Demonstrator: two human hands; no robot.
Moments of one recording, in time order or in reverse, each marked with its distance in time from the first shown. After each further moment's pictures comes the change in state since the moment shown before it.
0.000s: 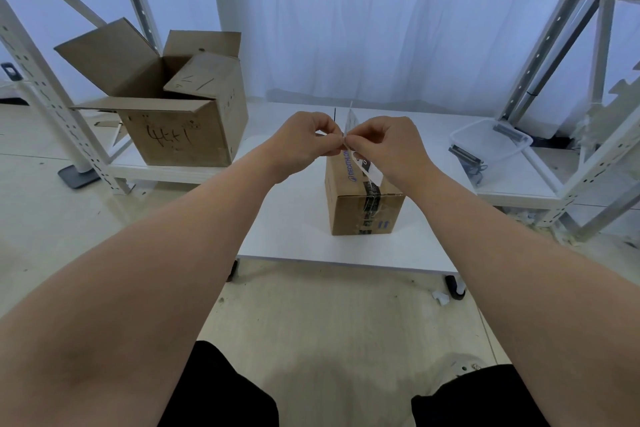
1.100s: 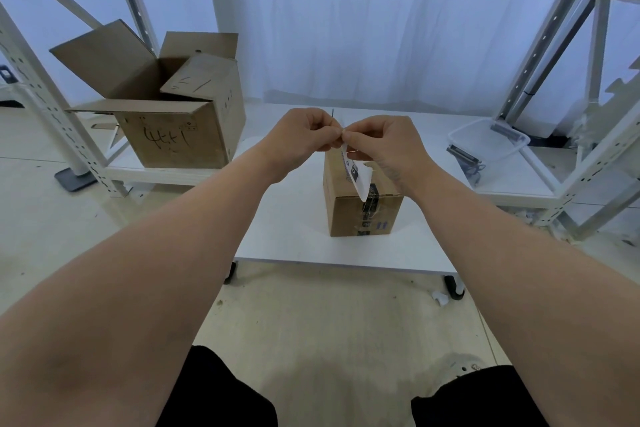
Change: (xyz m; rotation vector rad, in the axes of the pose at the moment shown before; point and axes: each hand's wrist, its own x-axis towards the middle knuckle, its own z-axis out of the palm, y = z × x) left_hand 0.004 0.000 -0.001 -0.063 0.018 0.062; right_hand 0.000 -0.003 -0.001 0.295 -0.034 0.143
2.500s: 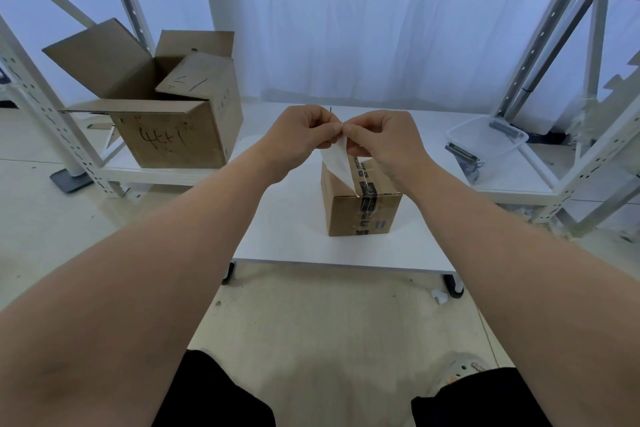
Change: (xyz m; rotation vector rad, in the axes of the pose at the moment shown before) left_hand 0.002 0.001 0.004 -0.031 0.027 0.016; right_hand 0.006 0.003 0.001 -0.022 0.042 -0.012
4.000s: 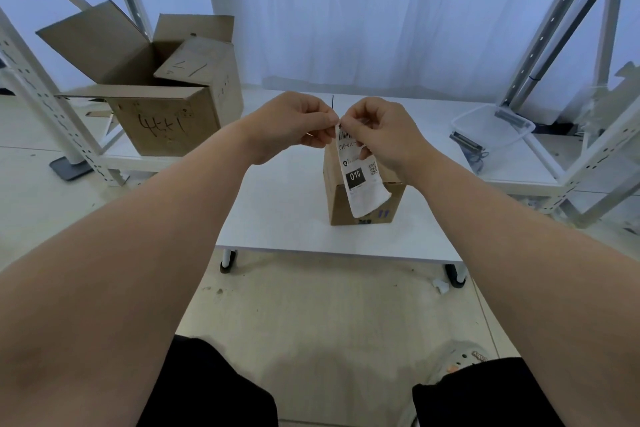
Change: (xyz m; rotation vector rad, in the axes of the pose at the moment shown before) left_hand -0.001 0.002 -0.021 0.010 -0.210 -0.101; right_hand -0.001 0.001 0.004 -0.134 -0.126 -0.046
